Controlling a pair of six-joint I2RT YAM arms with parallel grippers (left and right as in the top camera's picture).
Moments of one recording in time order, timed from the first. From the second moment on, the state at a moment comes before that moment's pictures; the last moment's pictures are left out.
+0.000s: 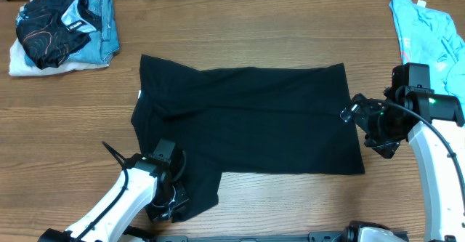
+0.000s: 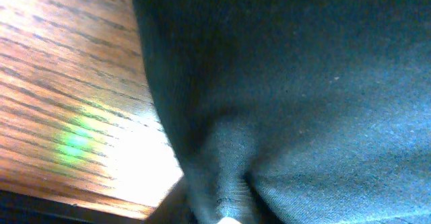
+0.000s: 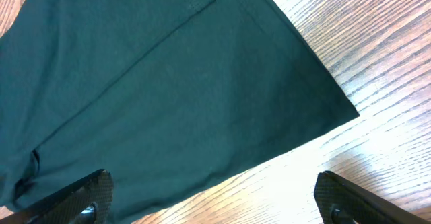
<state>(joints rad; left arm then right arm) -0.33 1.28 0.49 -0.95 0.18 -0.84 -0.15 1.34 1.15 -1.20 -0.20 0.57</state>
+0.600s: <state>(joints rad) -0.33 1.29 0.72 -1.12 0.16 -0.83 -0.15 1.34 1.10 -1.14 -0.20 0.59</state>
